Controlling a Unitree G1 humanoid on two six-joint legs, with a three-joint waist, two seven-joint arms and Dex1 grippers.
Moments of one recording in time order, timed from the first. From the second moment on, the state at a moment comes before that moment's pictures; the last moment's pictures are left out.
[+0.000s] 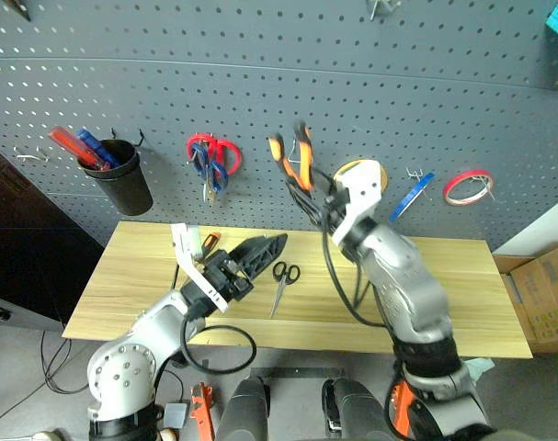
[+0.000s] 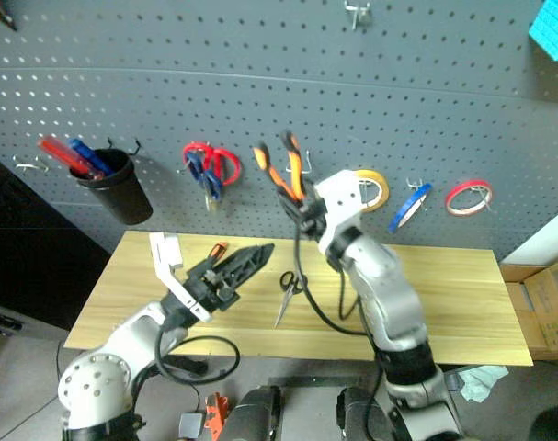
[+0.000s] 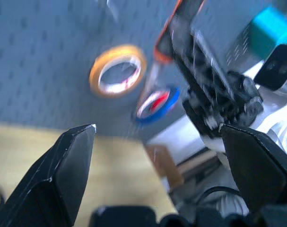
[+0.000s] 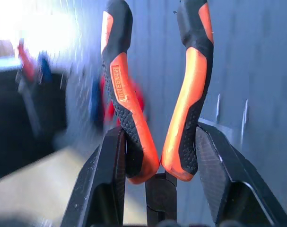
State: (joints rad) left arm -0.13 0.23 0.28 -0.46 -1.18 0.88 -0.26; right arm -0.60 0.02 0.15 -0.10 0.11 0.27 0.32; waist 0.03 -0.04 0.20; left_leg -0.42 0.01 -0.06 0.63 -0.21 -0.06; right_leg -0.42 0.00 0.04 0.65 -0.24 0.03
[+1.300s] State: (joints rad) left arm -0.27 0.33 0.13 -0.26 -0.83 0.76 -0.21; right arm -0.84 -0.01 0.02 0.73 0.02 -0.15 0.15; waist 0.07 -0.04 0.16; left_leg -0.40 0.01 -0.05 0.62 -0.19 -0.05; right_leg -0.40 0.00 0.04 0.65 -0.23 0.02
